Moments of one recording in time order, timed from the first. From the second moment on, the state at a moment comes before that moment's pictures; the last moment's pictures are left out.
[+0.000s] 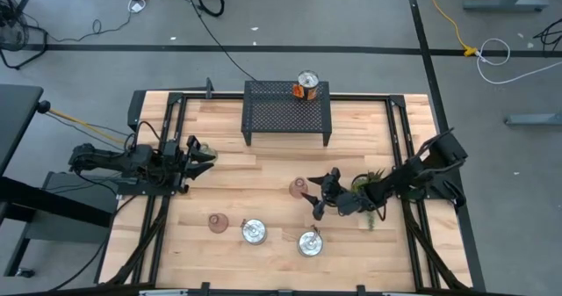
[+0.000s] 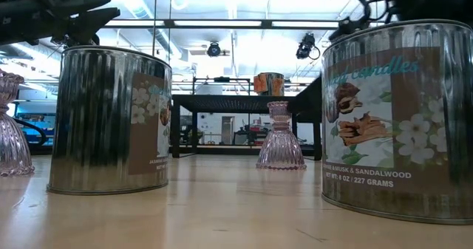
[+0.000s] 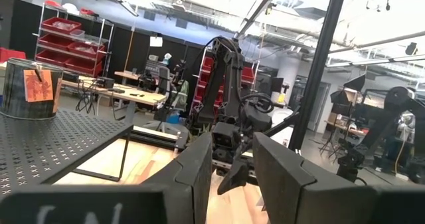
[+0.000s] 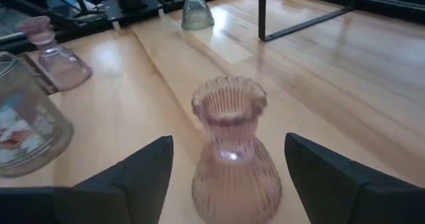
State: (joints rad) left arm -0.17 0.01 0.01 0.27 -0.21 -0.22; right arm 0.41 1.75 0.51 0.77 0.74 0.47
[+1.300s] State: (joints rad) left arm -0.17 0.01 0.01 0.27 -0.21 -0.22; right arm 0.32 1.63 0.76 0.52 0.64 0.25
